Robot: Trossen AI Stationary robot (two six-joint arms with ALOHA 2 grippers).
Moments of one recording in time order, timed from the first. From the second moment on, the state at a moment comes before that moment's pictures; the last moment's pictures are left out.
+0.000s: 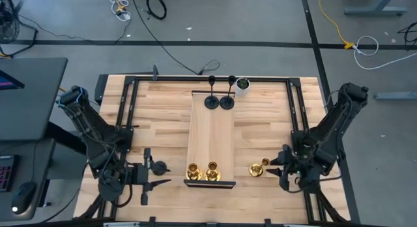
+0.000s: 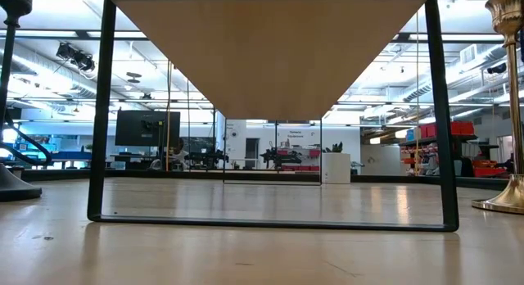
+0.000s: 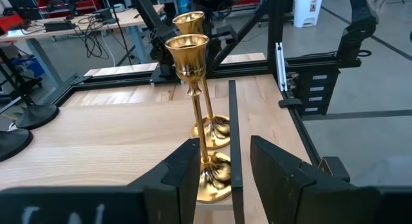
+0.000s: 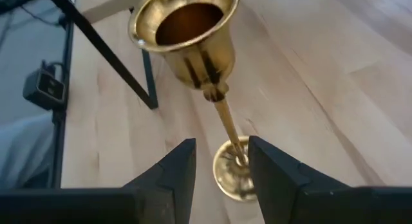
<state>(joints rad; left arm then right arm) -0.98 1.24 0.97 -0.19 -1.00 -0.34 1.05 1.09 0.61 -0.58 0.76 1.24</state>
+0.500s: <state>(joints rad) -0.98 1.24 0.97 -0.19 -1.00 -0.34 1.02 1.09 0.47 -0.15 0.85 0.94</state>
